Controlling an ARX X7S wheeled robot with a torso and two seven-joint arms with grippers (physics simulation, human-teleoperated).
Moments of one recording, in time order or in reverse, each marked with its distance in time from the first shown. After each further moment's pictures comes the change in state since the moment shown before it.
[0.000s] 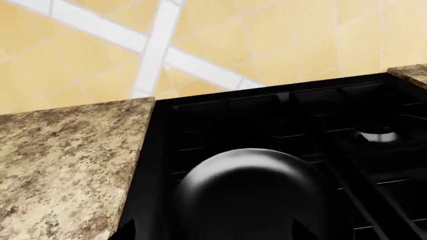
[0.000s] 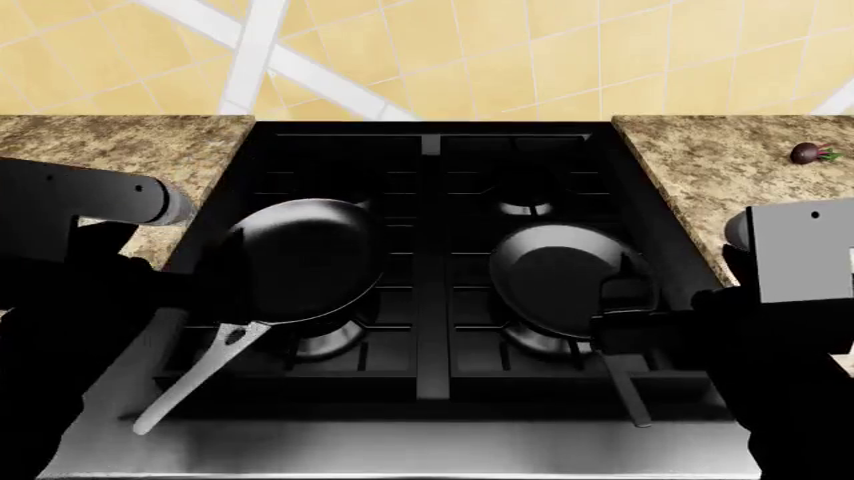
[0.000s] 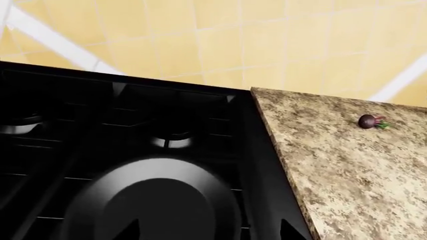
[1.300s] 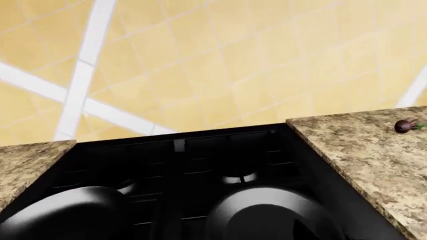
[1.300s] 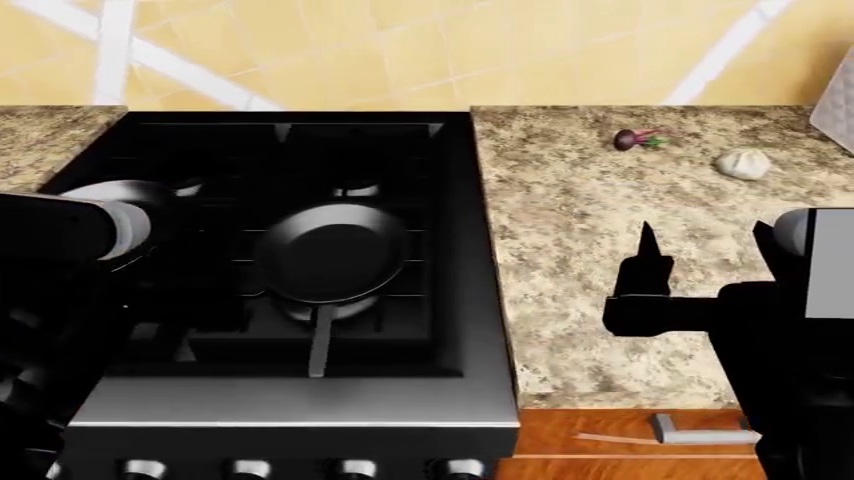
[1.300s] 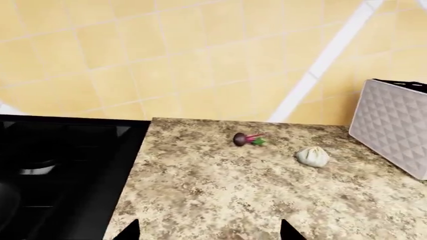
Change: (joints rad) left arm 0.150 -0.003 -0.156 0.207 0.060 0.104 0.038; right arm -0.104 -0.007 0.088 -0.115 -0.169 -0.108 -0.049
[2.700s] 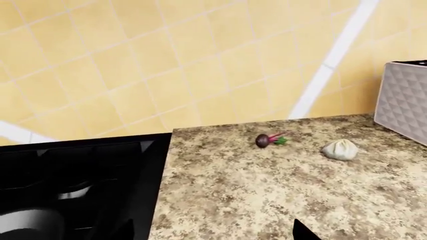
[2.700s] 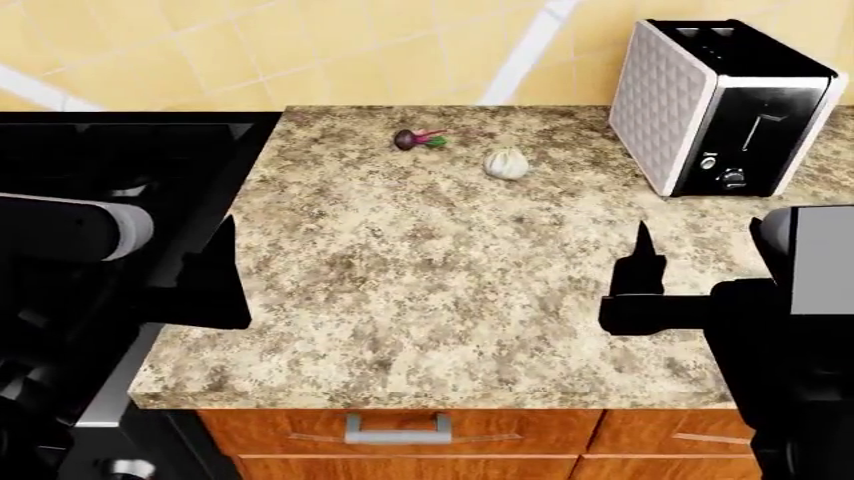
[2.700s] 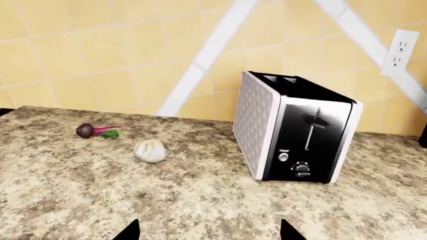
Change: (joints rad) left arm 0.032 0.004 0.018 -0.005 0.057 0.047 0.044; right arm 0.031 0.003 -0.043 0.010 -0.020 0.015 -0.001
